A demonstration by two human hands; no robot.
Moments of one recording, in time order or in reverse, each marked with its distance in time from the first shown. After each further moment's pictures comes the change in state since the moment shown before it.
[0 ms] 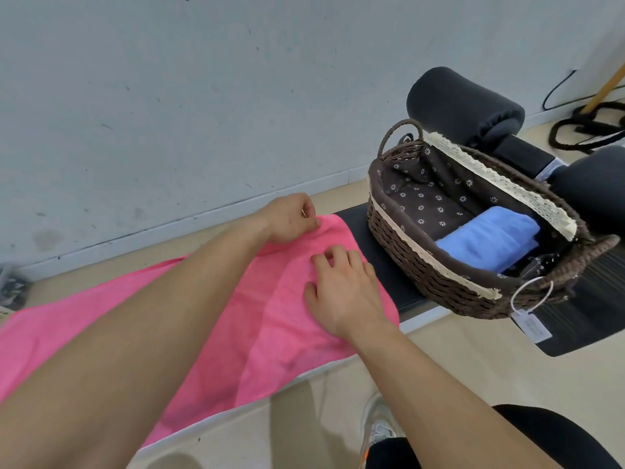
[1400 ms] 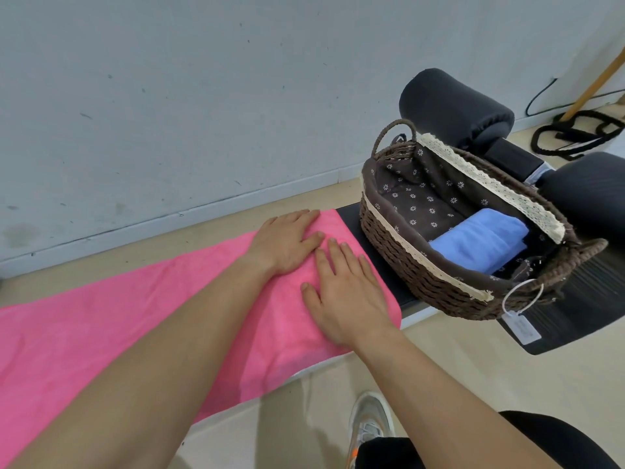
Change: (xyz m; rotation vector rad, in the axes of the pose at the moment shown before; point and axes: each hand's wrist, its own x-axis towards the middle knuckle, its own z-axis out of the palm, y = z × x) left_hand 0.011 -0.032 0.061 0.268 0.131 0.174; right_hand -0.004 0.018 0.008 -0.024 -0.058 -0.040
